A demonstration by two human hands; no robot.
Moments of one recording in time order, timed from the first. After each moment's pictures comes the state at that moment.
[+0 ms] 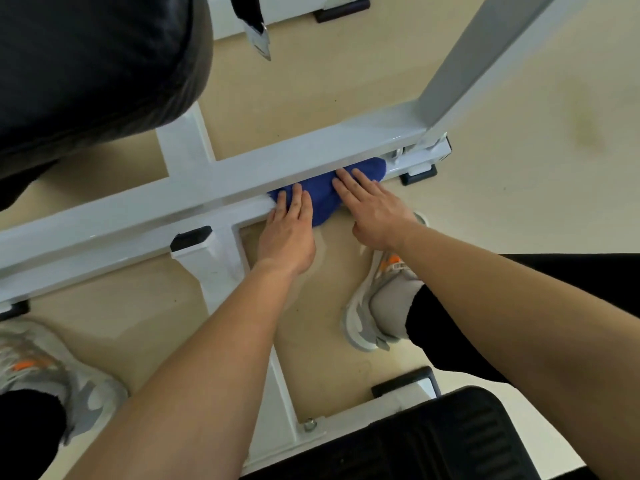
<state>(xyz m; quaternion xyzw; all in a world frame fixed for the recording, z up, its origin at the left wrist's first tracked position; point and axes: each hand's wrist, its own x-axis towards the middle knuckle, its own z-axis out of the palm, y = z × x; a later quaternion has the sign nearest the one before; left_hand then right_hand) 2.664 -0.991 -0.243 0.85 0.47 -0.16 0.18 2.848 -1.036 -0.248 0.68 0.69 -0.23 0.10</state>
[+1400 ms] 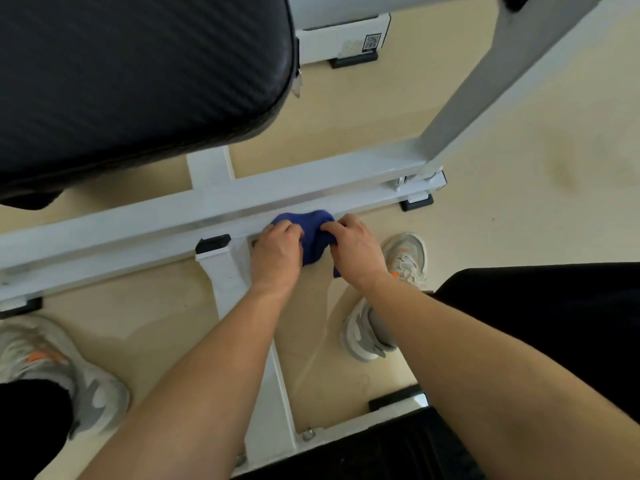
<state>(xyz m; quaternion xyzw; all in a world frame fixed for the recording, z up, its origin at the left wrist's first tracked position) 2.627 -0.993 -0.229 0.83 0.52 0.06 0.19 2.775 -1.051 -0.219 0.76 0.58 -0.25 -0.12</state>
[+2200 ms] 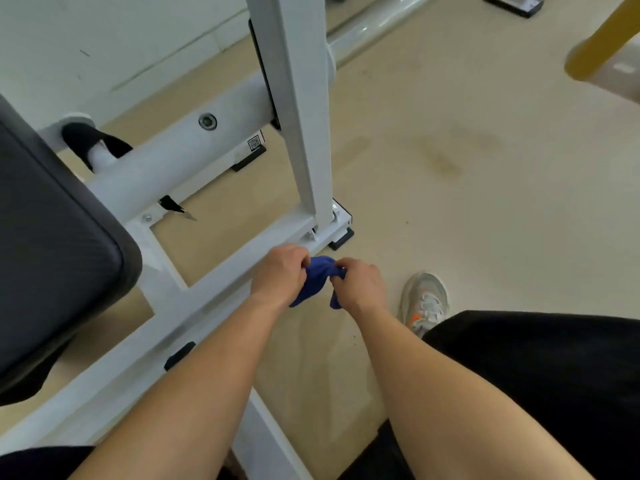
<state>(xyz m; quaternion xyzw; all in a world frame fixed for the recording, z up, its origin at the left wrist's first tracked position) 2.762 -0.992 -0.121 0.93 0.31 -0.05 0.21 2.850 -1.122 -0.154 0.89 0.20 -0.30 -0.29</state>
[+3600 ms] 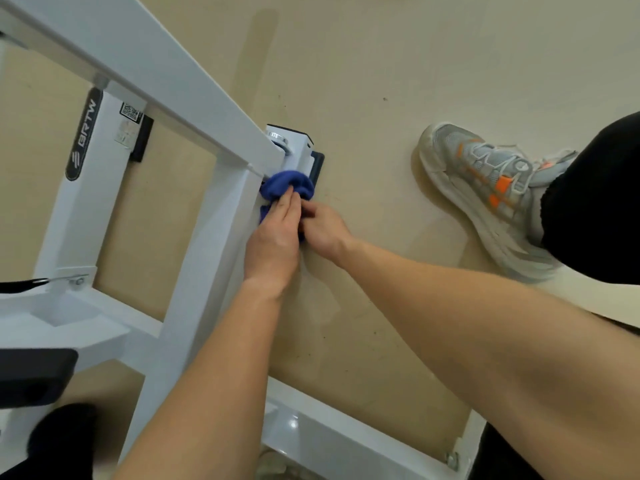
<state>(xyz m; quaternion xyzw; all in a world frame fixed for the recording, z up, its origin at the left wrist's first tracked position) 2.803 -0.949 -0.251 0.98 0.12 -0.11 0.13 2.855 -1.036 -0.303 0.70 -0.01 -0.42 -0.57</state>
